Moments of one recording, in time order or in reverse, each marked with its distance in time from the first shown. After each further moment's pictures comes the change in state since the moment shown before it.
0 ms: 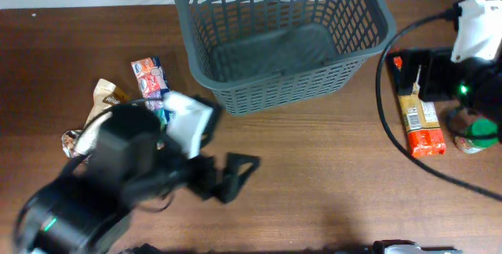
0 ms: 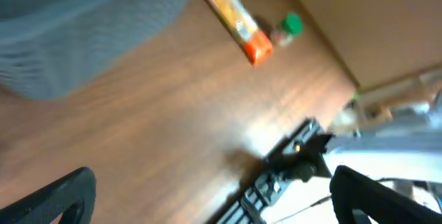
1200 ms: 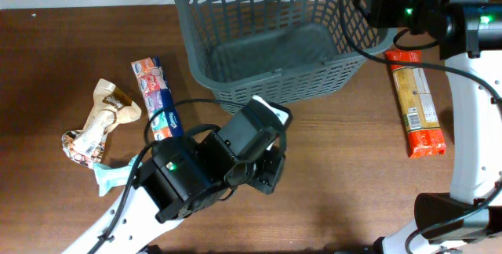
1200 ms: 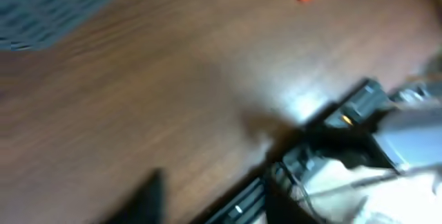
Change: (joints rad) left arm -0.337 0.243 0.030 -0.036 -0.349 -0.184; right arm 0.000 0.377 0.020 0.346 -0.274 0.094
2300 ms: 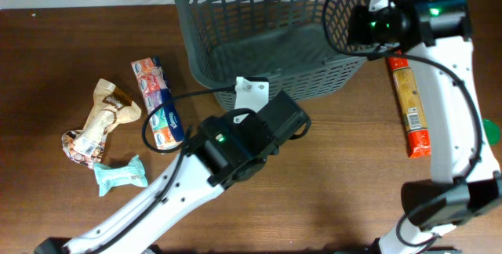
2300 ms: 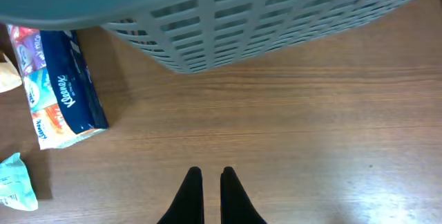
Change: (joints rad) left arm 0.006 0.175 0.000 0.014 -0.485 -0.299; right arm 0.134 0.099 0.005 -0.200 0.422 0.153
